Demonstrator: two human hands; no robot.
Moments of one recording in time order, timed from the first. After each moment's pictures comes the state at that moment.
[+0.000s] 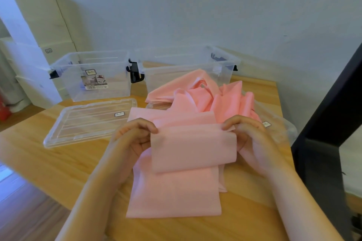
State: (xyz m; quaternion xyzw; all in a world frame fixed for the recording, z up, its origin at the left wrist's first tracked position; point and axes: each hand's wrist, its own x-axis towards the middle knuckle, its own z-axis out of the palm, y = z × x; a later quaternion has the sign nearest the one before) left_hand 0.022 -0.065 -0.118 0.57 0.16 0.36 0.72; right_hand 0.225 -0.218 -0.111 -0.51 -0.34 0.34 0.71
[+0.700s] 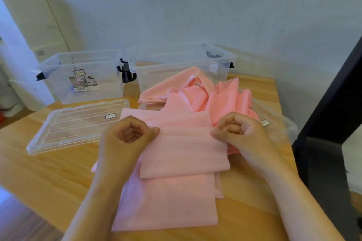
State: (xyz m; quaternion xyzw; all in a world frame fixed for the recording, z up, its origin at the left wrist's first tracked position) left_hand 0.042 -0.081 -0.118 0.65 0.28 0.48 0.52; right_hand 0.228 -0.216 -0.116 -0.61 -0.37 0.28 0.65
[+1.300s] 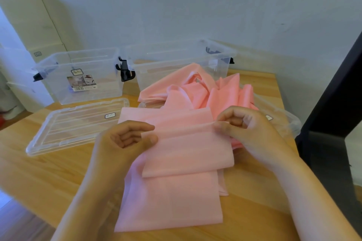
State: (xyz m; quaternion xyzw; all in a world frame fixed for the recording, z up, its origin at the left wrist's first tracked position) left_hand 0.023 -0.079 -0.116 0.68 0.27 0.41 0.55; right_hand 0.229 -0.219 -0.105 -0.62 -0.43 0.25 0.61
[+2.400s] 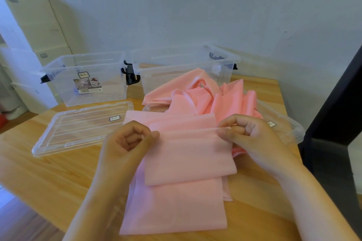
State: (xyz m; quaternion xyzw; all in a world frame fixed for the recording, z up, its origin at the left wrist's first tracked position) left_hand 0.026 -0.084 -0.113 0.67 0.25 0.44 0.55; right_hand 0.221 -0.221 -0.100 -0.62 -0.41 0.29 0.61
